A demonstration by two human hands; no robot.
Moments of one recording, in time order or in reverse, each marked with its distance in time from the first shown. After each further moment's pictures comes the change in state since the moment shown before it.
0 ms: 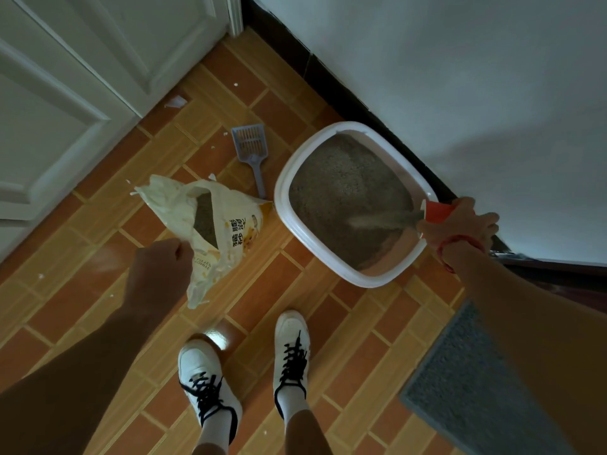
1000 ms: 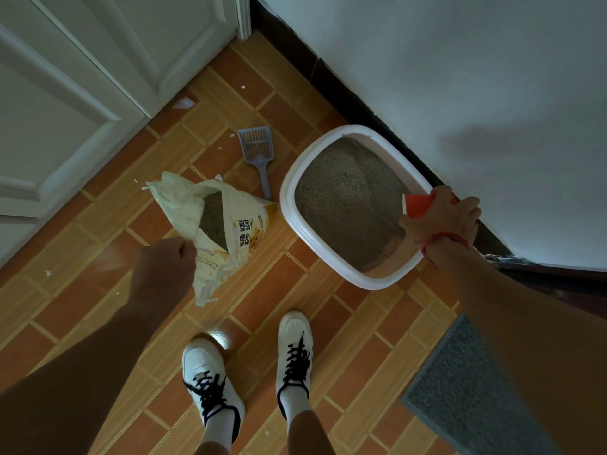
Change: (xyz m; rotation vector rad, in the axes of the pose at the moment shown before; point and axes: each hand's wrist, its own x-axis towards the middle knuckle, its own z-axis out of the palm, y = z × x) left_hand -0.003 0.002 -0.014 0.074 -0.043 0.027; right_hand -0.025 -0.043 0.003 -0.279 0.156 -0.287
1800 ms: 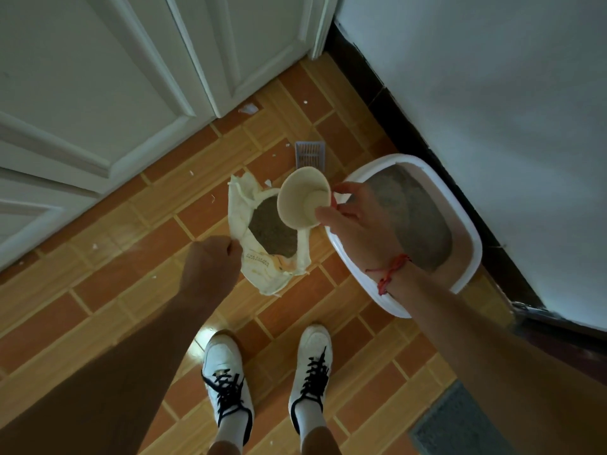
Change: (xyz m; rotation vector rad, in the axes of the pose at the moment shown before) left_hand 0.003 -0.042 -0.016 -0.209 -0.060 -0.218; right_hand -0.139 -0.185 -0.010 0.792 -0.529 -0.532
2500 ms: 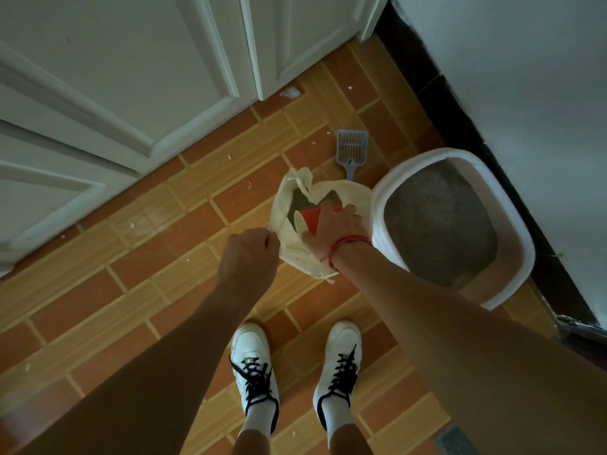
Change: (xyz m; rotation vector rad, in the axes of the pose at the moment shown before) left_hand 0.005 -0.031 -0.002 -0.037 0.002 0.008; right_hand 0.054 0.025 0.124 -0.977 -0.169 0.154
